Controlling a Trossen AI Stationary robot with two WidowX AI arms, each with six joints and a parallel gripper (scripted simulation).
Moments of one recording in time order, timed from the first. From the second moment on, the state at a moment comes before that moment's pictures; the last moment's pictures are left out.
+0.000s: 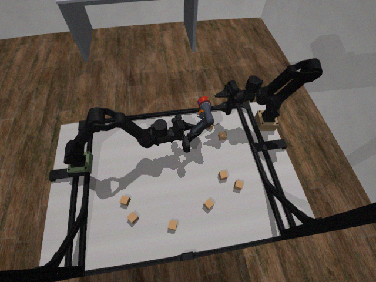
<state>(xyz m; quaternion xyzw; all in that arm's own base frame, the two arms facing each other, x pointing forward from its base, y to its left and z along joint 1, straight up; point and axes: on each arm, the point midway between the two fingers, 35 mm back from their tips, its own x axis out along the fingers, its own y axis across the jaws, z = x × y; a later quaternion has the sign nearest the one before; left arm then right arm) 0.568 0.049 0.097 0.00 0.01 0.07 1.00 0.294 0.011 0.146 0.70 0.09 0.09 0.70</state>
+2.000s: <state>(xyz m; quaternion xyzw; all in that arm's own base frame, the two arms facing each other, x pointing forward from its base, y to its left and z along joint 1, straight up) 0.568 0.049 0.097 0.00 0.01 0.07 1.00 0.371 0.030 0.147 0.70 0.09 0.09 0.70</state>
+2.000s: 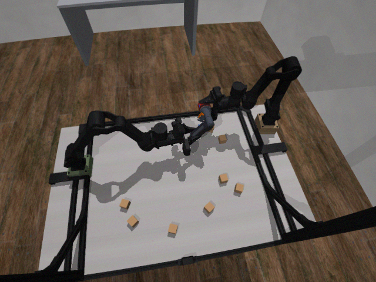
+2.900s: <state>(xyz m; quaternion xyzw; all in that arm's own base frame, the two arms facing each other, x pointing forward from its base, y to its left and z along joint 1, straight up) 0.568 0.049 0.097 0.00 0.01 0.07 1.00 0.373 0.030 0.148 0.70 0.09 0.09 0.70</state>
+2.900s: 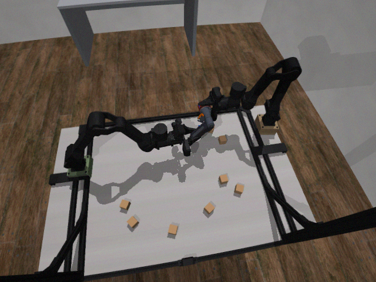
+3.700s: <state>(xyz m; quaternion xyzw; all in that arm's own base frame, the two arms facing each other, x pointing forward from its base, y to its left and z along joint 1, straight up) 0.567 0.049 0.095 0.00 0.02 0.07 1.00 0.373 0.030 0.147 0.70 0.13 0.05 0.70</state>
